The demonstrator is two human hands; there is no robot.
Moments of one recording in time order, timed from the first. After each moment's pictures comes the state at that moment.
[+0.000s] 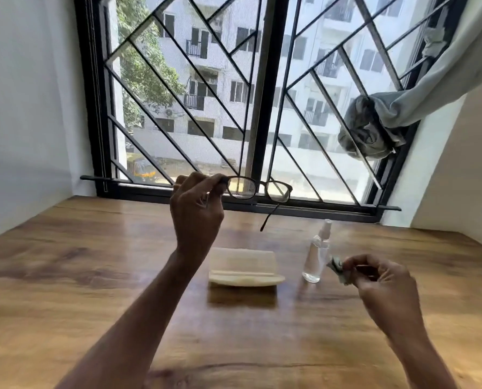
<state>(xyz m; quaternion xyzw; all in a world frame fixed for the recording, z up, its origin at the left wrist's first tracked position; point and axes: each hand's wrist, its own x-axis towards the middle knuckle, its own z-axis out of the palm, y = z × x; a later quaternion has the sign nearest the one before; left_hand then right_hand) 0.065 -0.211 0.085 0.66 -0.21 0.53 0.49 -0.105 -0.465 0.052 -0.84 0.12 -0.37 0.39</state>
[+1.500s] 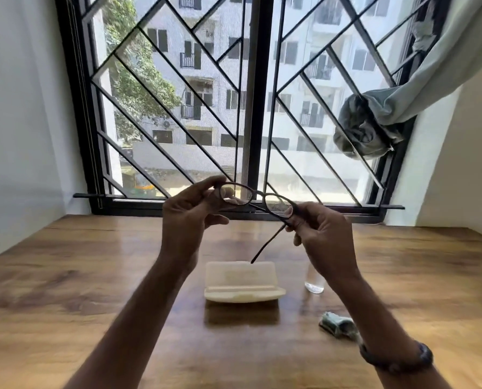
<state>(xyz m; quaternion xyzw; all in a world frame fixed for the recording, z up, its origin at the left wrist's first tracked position) 0.042 -0.212 0.107 0.50 -0.25 0.13 0.82 -0.013 -0.421 0.091 -0.79 -0.06 -0.41 0.46</state>
